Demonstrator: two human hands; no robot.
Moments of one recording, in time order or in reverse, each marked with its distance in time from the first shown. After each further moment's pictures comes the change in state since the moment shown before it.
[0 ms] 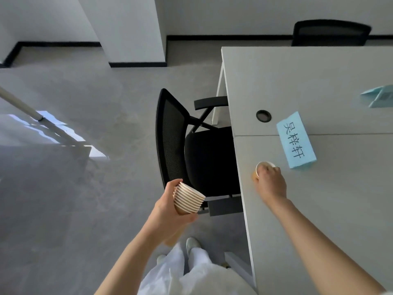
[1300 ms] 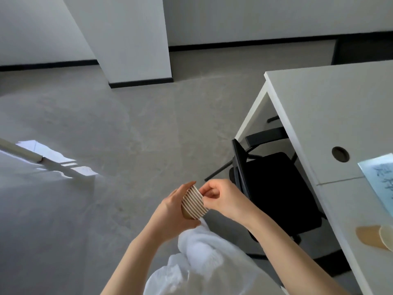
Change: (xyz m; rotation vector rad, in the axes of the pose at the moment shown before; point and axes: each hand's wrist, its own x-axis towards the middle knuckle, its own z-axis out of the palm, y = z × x) left_hand 0.263 -0.084 -0.337 0.224 -0.221 0.226; right_hand 0.125 -0.473 -0.073 0.923 -0.502 -0.094
